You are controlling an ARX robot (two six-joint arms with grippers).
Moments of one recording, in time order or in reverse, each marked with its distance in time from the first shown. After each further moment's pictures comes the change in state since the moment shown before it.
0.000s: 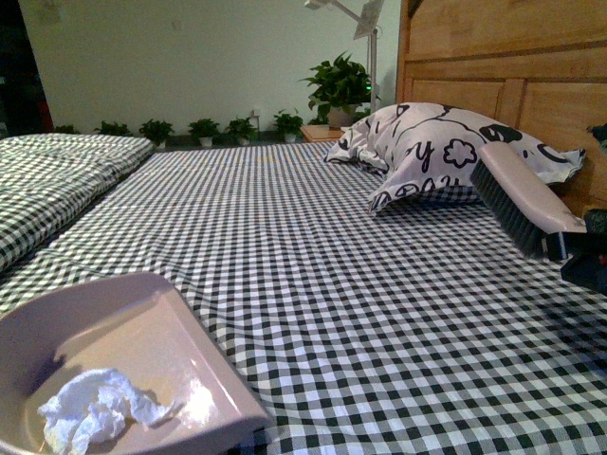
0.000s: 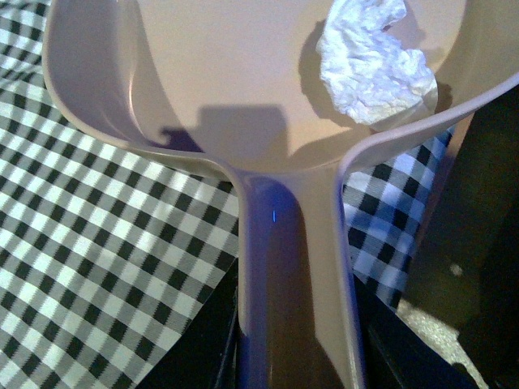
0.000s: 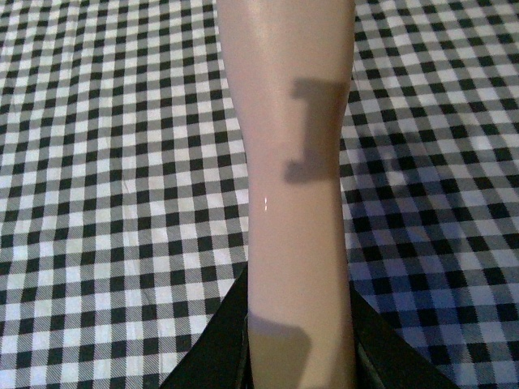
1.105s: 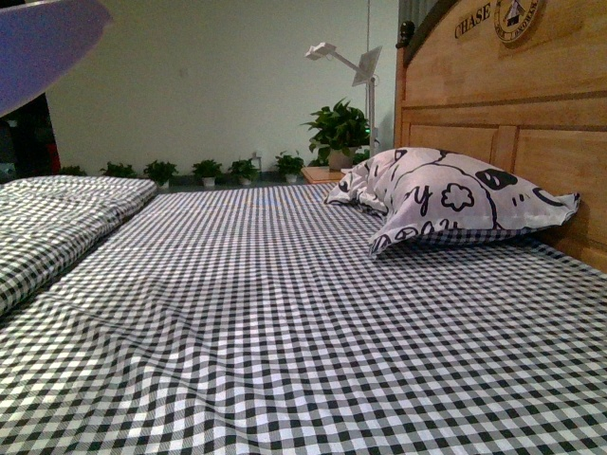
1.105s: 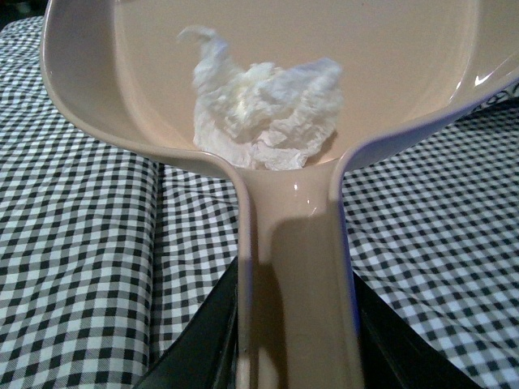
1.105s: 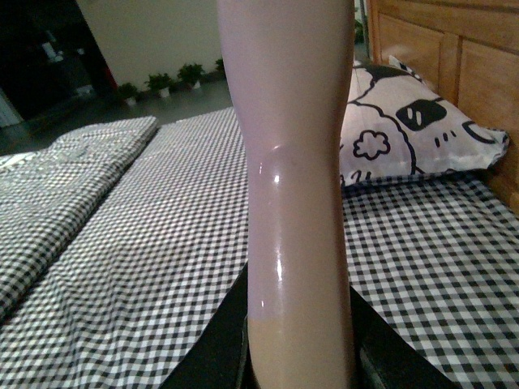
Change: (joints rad) left arm -0.071 -0.583 -0.113 0.466 -0.339 -1.202; right arm -0.185 -0.571 -0.020 0.070 -0.296 0.146
